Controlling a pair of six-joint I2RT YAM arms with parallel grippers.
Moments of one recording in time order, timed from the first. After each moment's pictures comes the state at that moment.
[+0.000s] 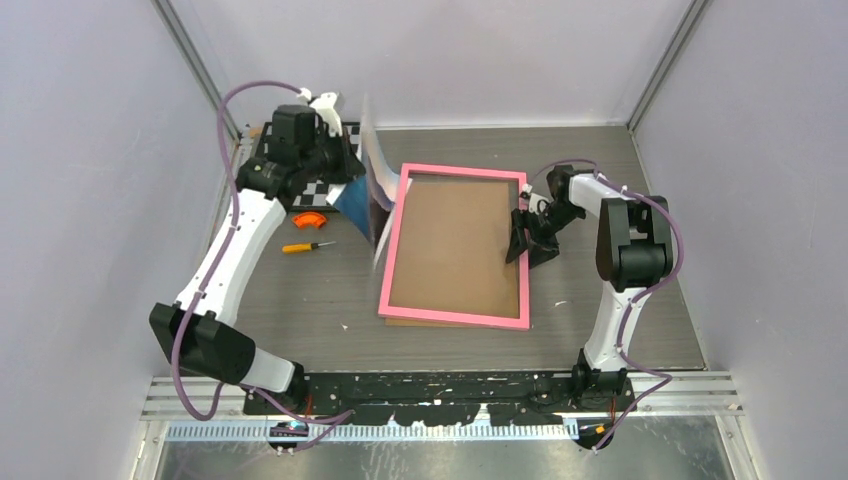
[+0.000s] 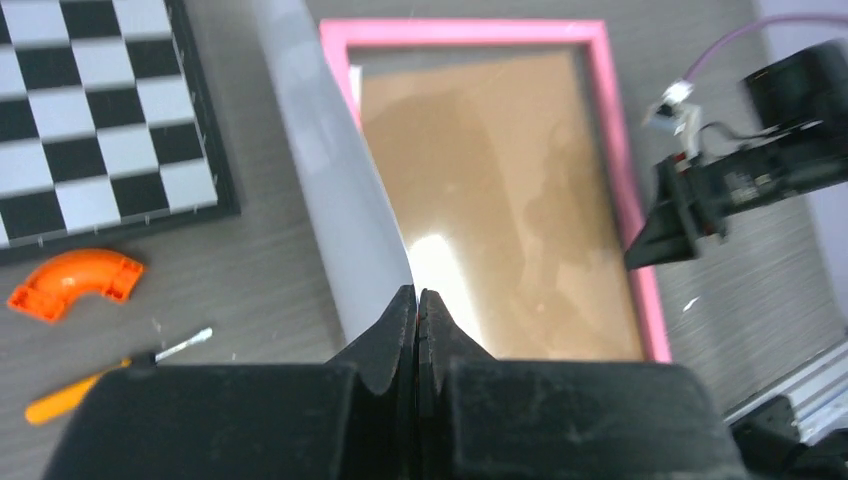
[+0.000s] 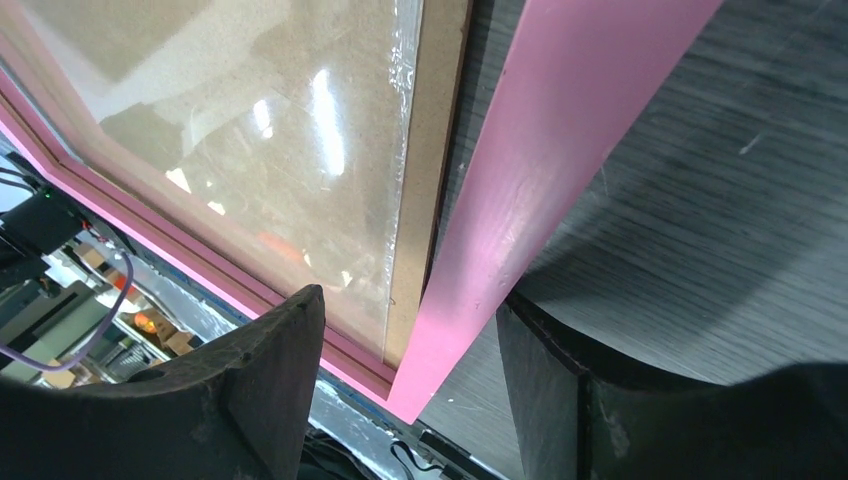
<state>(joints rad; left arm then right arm) -0.29 1.44 1.49 -0.66 0.22 -0.26 0.05 2.01 1.35 -0.96 -0.55 -0.06</state>
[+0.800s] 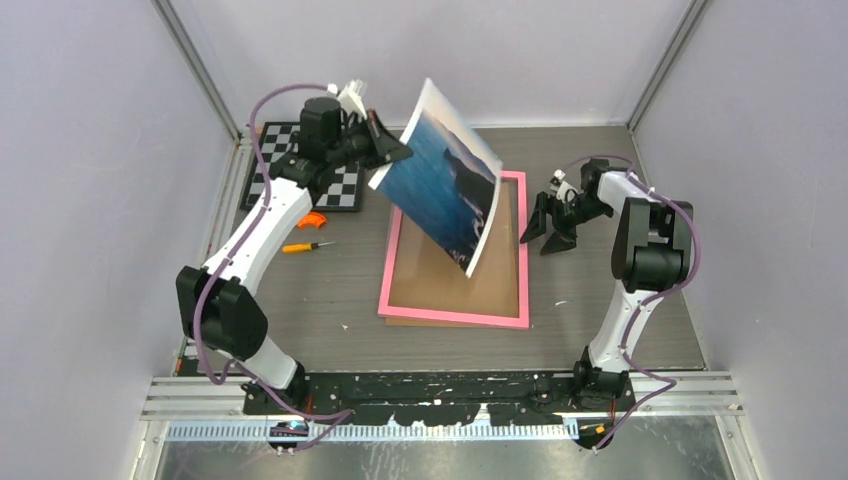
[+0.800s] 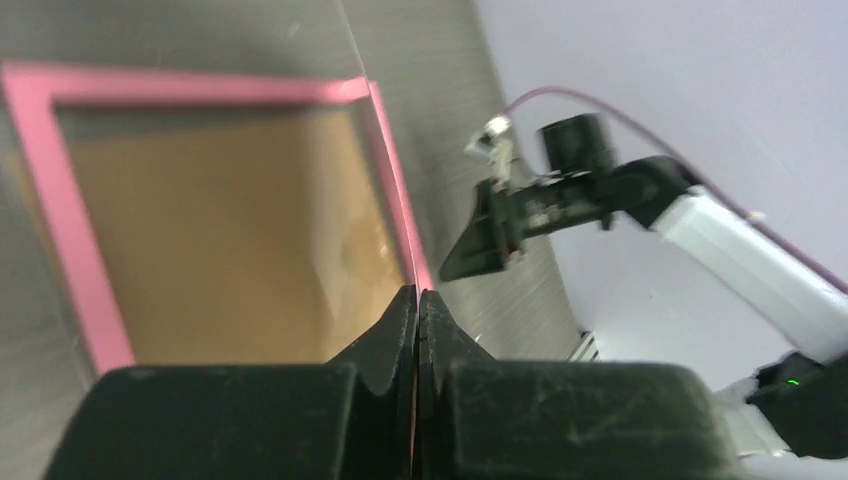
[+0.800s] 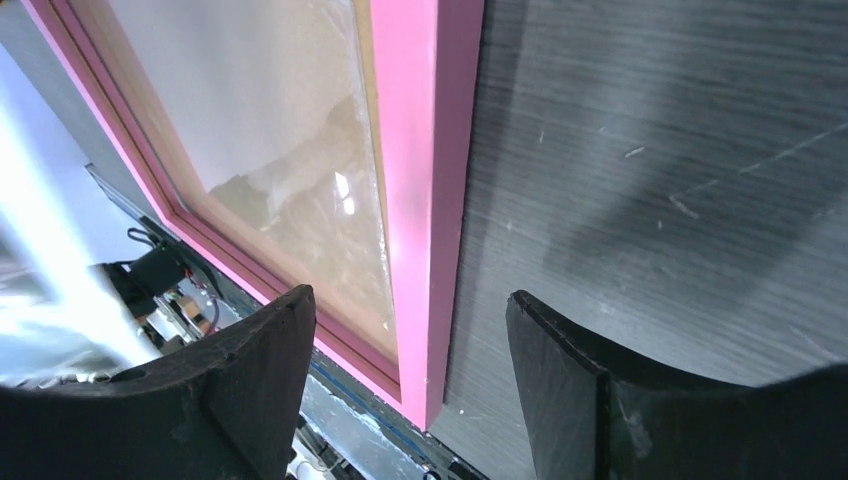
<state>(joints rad) -0.36 1.59 1.60 -0.28 0.47 -0.64 -0.10 1.99 1.38 -0.91 -0.67 -0.01</state>
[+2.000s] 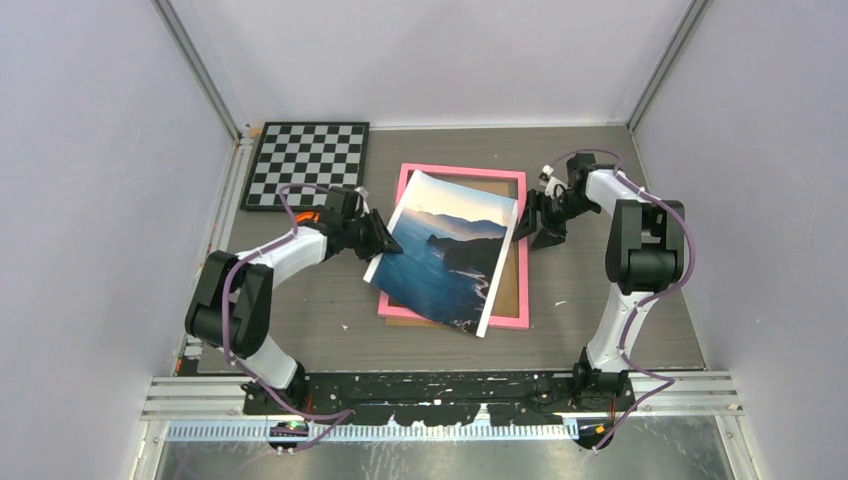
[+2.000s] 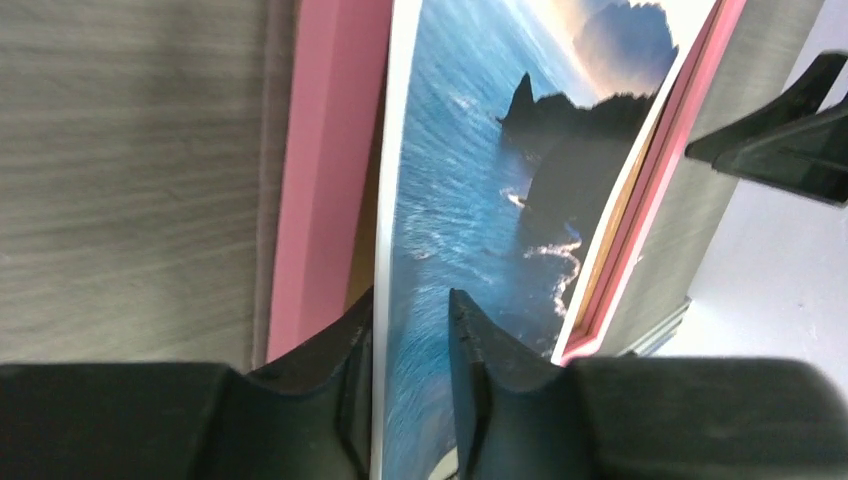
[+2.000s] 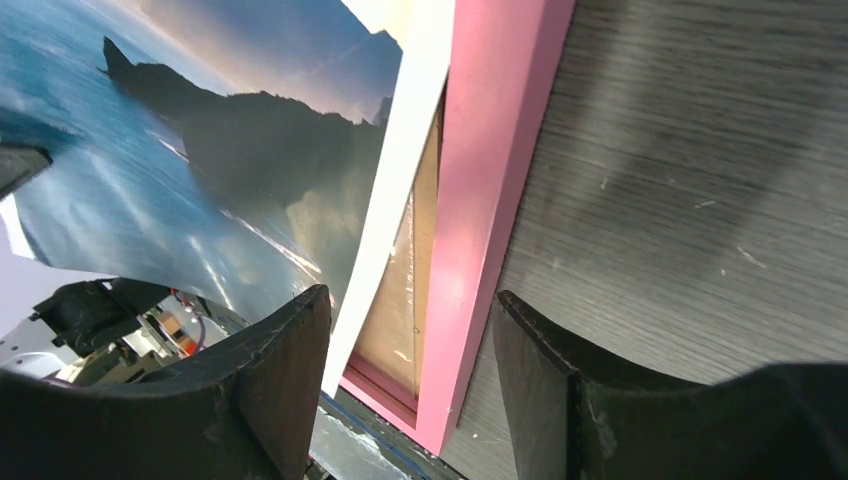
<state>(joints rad) -0.34 1.59 0.90 -0.16 0.38 -0.78 -0.05 1.97 1.38 -0.86 -0.63 0.06</state>
